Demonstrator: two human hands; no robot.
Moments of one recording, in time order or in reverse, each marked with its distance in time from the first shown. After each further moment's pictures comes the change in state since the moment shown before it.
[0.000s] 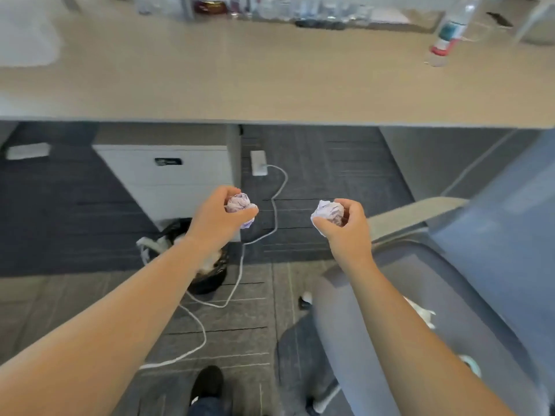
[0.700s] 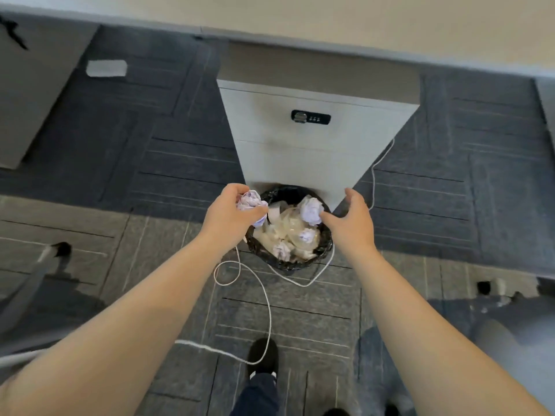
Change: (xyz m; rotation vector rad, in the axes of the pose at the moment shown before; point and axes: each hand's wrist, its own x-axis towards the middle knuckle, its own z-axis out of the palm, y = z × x) left_hand 0.117 -0.227 -0.202 0.045 0.162 -0.346; right_hand 0.066 0.060 0.346 -0.304 -0.285 0.157
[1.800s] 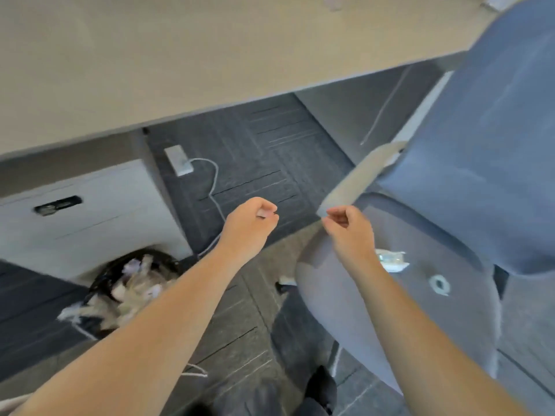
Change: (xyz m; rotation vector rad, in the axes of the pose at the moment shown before) left_hand -0.161 0.202 0.257 0.240 -0.582 0.469; right_hand -0.134 0.100 -0.310 0.181 0.635 0.207
